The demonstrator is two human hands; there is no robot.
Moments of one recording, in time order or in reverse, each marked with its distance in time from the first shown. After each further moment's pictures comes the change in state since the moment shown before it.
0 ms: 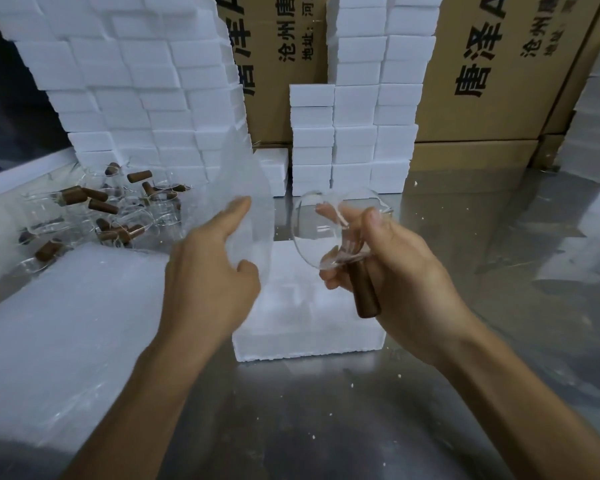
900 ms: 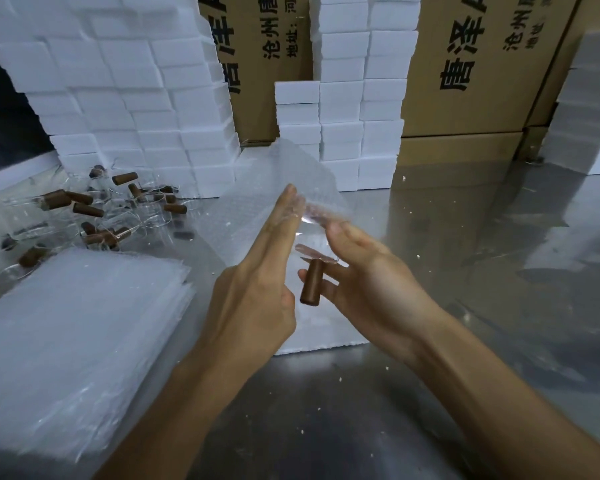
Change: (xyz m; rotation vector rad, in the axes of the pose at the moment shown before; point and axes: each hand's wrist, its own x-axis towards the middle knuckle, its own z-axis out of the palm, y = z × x) left_hand -0.021 0.008 0.037 0.061 -0.169 0.453; right_hand 0.007 0.023 -0.004 0.155 0.121 0.171
